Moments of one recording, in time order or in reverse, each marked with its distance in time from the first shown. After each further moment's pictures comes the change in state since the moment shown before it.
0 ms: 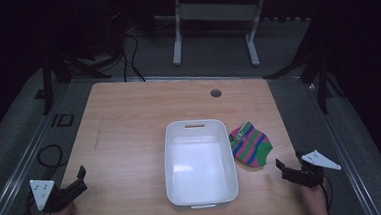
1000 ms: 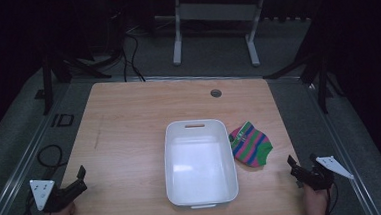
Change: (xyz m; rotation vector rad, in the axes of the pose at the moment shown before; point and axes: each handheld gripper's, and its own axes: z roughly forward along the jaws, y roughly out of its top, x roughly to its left) left arm 0.000 0.000 0.000 -0.001 0.000 -0.001; right arm -0.018 -0.017 -0.009 -0.093 -0.183 0.196
